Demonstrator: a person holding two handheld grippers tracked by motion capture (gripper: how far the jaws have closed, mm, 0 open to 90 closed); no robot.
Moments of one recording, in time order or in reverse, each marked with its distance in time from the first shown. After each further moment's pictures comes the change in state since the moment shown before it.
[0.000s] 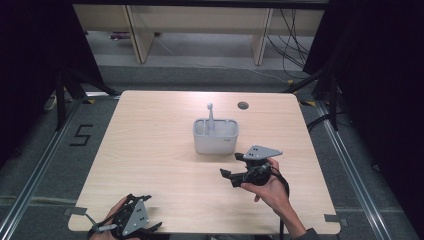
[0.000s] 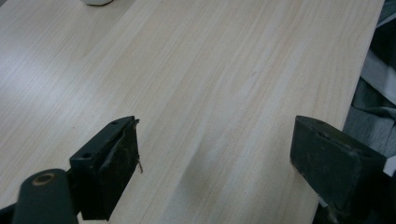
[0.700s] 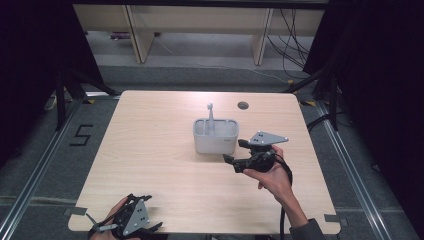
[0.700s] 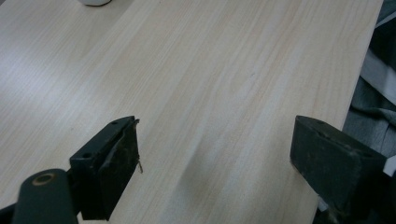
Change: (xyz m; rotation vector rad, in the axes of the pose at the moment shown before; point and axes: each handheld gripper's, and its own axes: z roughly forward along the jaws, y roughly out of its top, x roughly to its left) left arm 0.000 0.001 0.001 -0.005 -0.005 -0.006; right arm -0.015 0.030 -0.008 -0.048 -0.024 0.027
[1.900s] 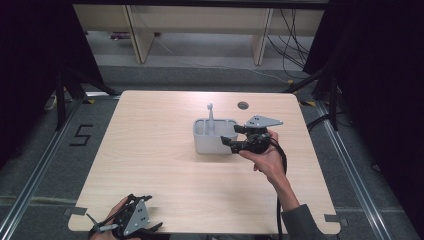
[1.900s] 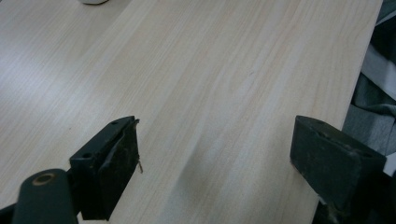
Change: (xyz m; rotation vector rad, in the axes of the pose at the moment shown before) left arm -0.001 0.000 0.001 0.006 0.020 0.007; right arm -0.024 0.030 0.022 -0.025 -0.030 0.013
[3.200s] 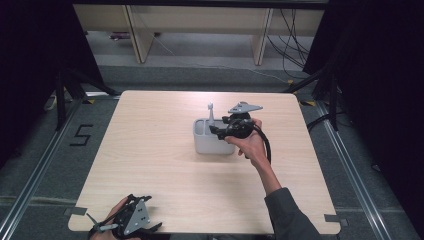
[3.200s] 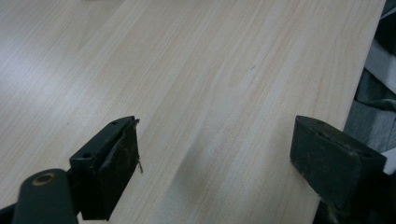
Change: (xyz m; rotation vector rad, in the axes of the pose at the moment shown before) left arm 0.001 -0.001 0.001 0.018 -0.024 -0.005; right arm -0.016 0.022 0.059 0.050 -0.013 0.010
